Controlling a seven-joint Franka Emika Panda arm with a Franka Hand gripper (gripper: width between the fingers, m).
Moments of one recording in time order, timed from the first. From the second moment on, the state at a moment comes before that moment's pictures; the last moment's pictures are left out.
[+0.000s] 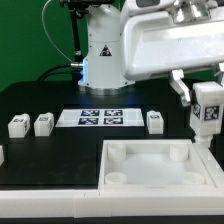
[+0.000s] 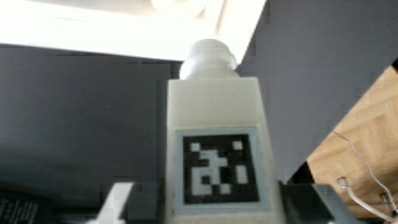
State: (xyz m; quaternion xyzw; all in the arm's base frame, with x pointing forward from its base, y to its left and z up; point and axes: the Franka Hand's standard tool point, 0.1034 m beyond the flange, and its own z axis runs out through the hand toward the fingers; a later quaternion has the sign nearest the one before) arm 0.637 0.120 0.134 -0.96 -0.08 -0.26 0.06
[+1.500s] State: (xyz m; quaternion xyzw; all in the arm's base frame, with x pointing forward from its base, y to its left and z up) arm 0.633 0.115 0.082 -0.96 -0.08 -0.25 0.05
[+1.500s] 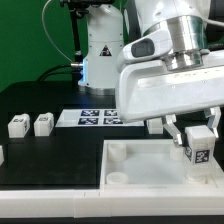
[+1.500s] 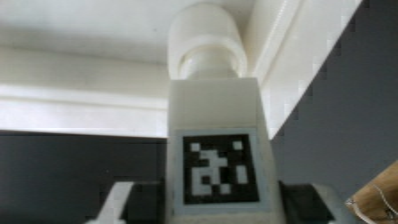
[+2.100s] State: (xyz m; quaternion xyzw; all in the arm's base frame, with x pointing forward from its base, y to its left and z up) arm 0.631 0.115 0.080 -0.96 -0.08 -0.26 0.05
